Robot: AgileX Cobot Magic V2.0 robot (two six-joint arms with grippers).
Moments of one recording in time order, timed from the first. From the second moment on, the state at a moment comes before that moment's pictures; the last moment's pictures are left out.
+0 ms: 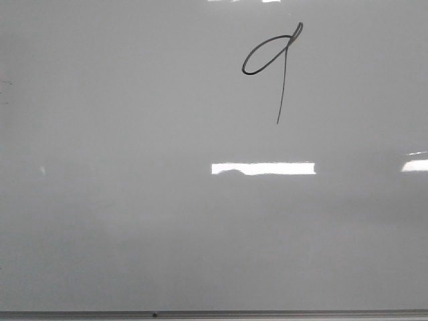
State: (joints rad) left arm 0.02 -0.01 0.01 0.04 -0.01 0.00; right arm 0.02 -0.01 0.03 -0.04 -0.01 0.04
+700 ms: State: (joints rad) left arm 0.02 -0.01 0.01 0.04 -0.01 0.00; right arm 0.01 -0.01 0.03 0.00 -0.01 0.05
